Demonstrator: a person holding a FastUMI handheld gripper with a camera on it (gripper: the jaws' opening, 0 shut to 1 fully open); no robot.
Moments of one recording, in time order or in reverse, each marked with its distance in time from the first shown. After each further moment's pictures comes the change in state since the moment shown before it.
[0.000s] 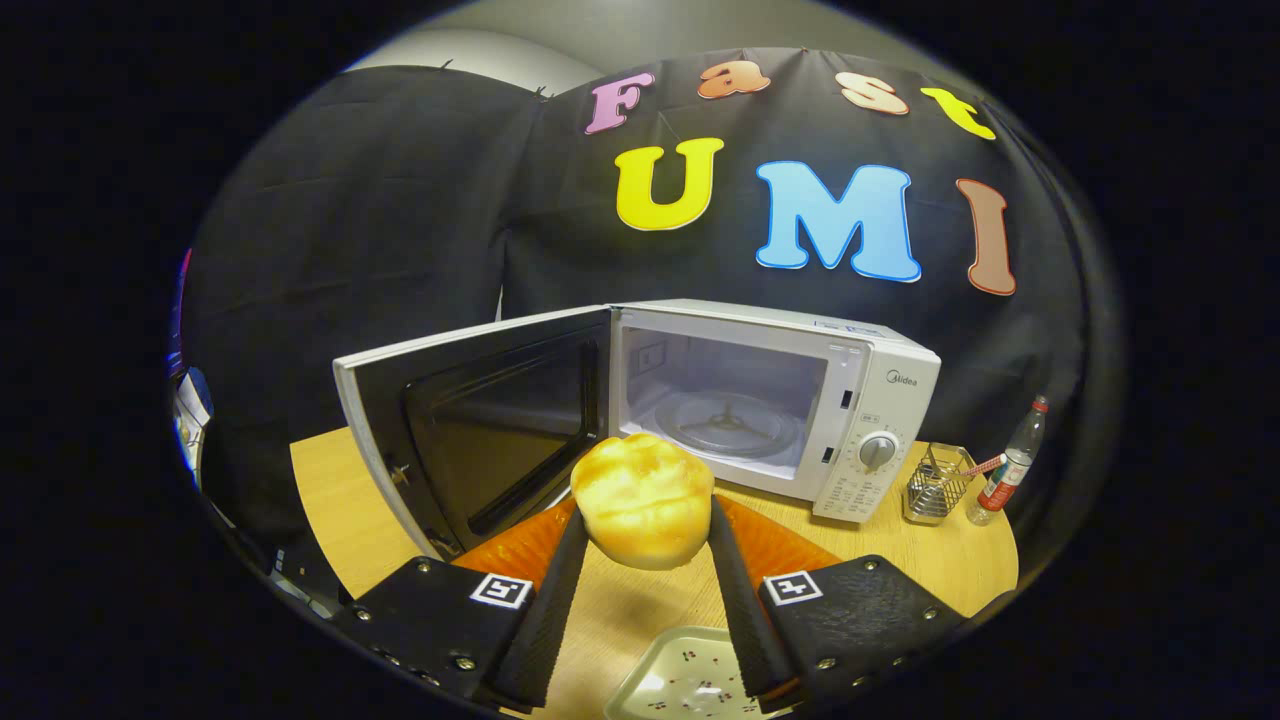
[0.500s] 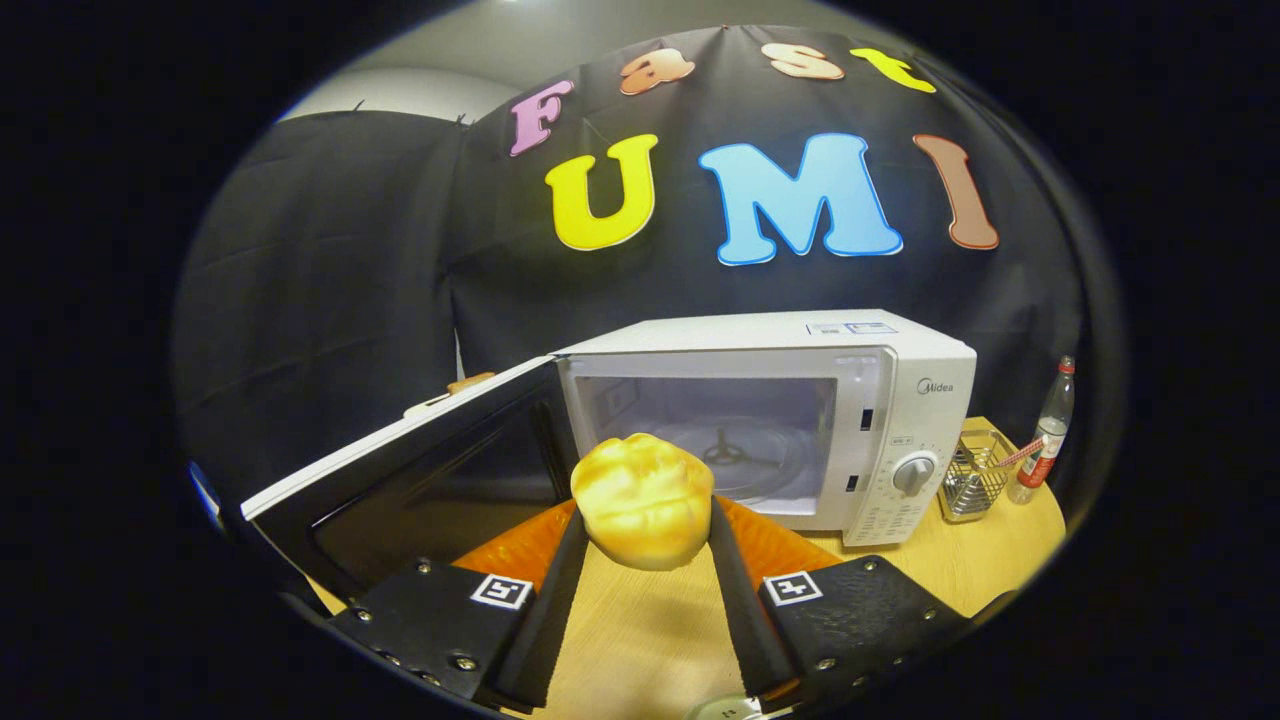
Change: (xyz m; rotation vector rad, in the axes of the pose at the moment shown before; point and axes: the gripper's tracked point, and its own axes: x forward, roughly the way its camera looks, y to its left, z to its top) arm 0.092 -0.020 0.035 0.216 -0.031 -0.057
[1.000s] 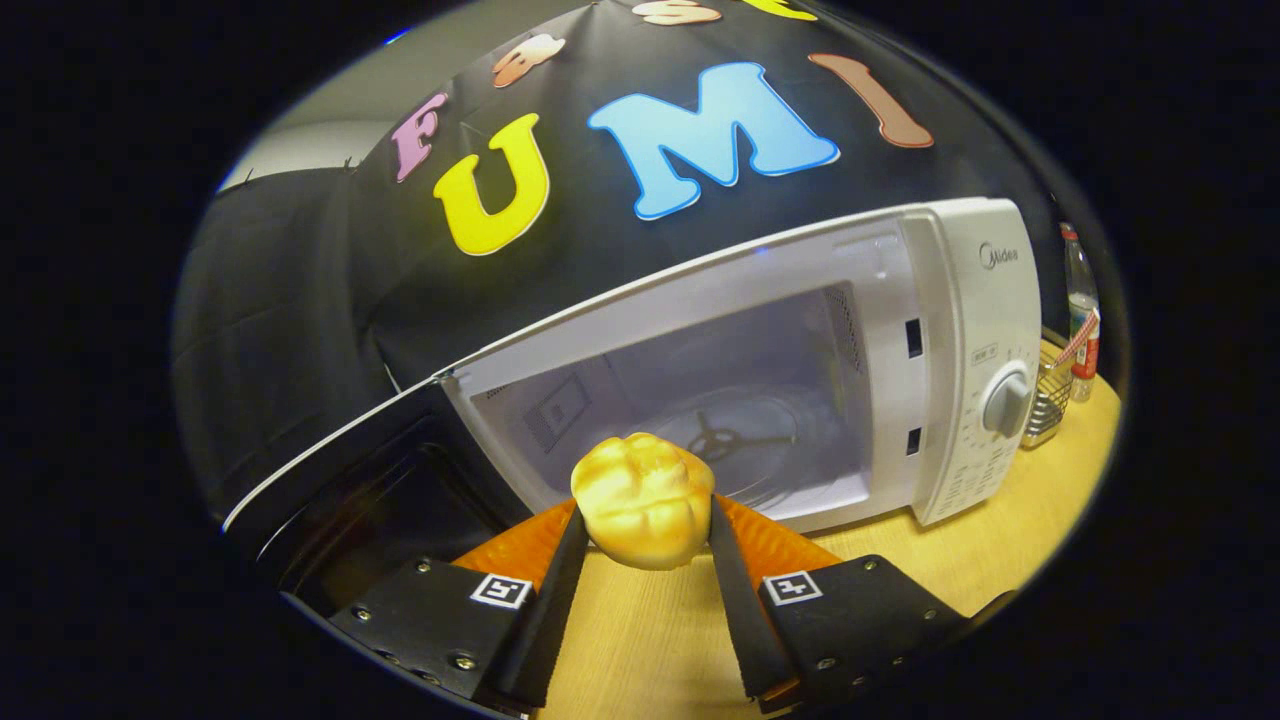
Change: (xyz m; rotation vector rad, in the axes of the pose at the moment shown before) arm 0.114 -0.019 -0.024 0.323 -0.004 -0.061
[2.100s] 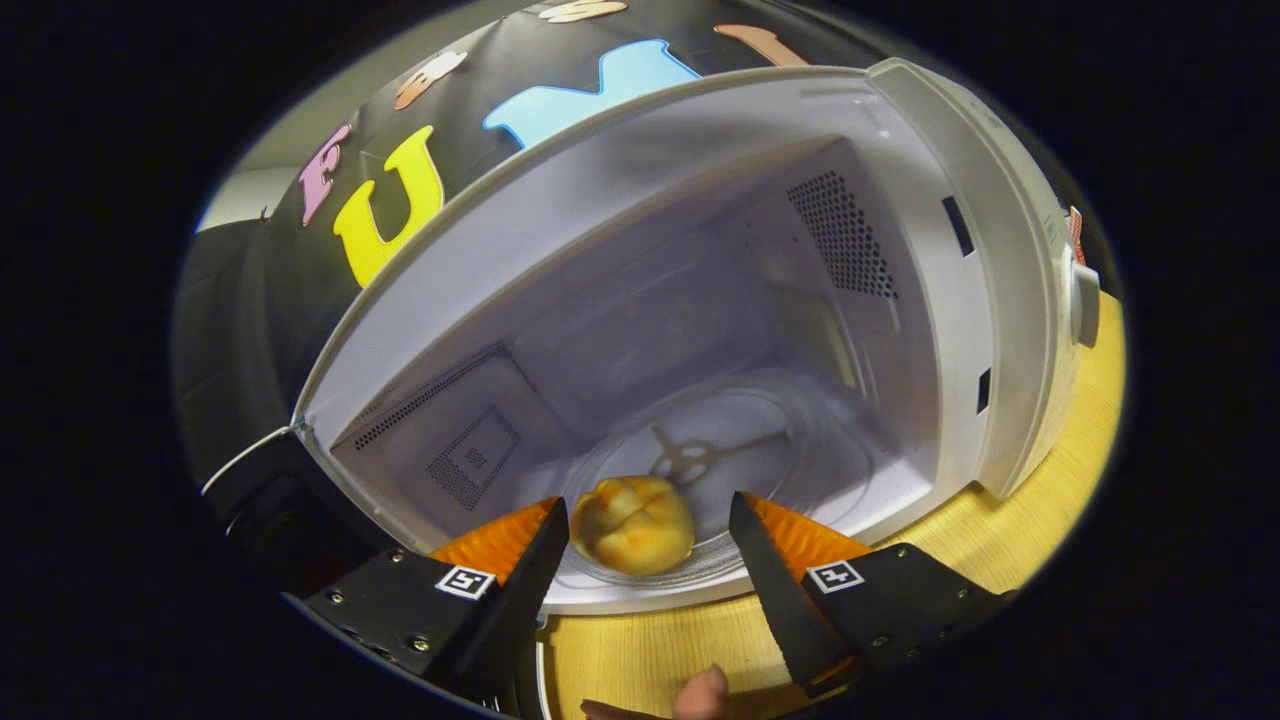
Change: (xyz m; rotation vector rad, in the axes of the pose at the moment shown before) arm 0.066 -0.024 0.007 0.150 -0.086 -0.135
